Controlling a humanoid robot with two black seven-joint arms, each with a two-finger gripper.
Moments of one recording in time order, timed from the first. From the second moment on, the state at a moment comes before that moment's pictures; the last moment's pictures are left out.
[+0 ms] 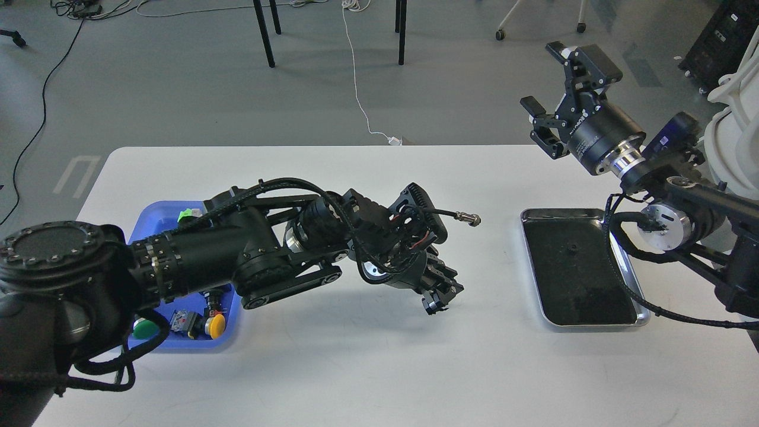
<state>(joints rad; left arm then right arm) -1.11 -0.02 -0.12 -1.00 2.03 -0.49 -0.34 0.93 -0.64 0.25 1.20 -0.10 0.03 0.49</state>
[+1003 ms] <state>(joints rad) -1.03 -0.04 -0.09 -0.93 2.02 -0.49 -0.34 0.93 -0.61 0.21 1.19 -0.10 0.02 0.49</state>
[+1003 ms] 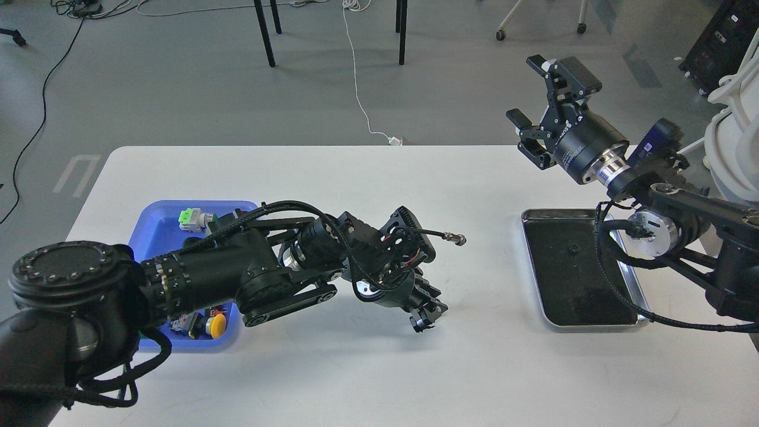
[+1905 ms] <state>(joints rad) -0.68 0.44 -0.58 -1.17 1.15 -0.31 -0.48 0.83 -0.74 0.24 1.24 -0.10 0.03 0.49</state>
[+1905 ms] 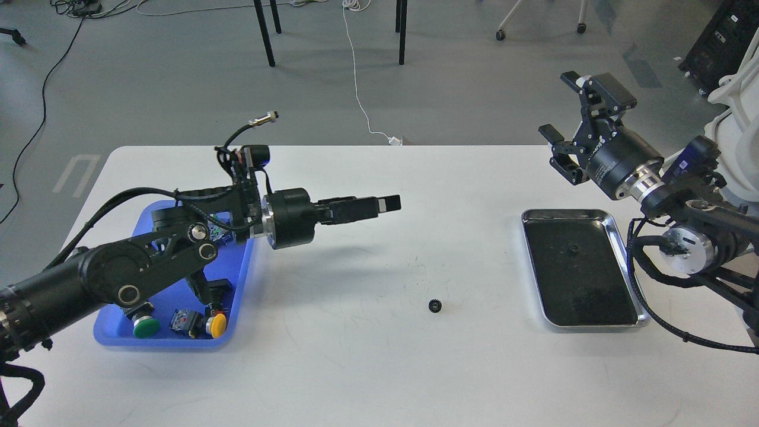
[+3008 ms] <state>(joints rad) -0.16 0.38 -1.22 -1.32 0.59 -0.35 -0.47 1.56 -0.56 -0.52 1.22 -1.19 0.38 0.49</state>
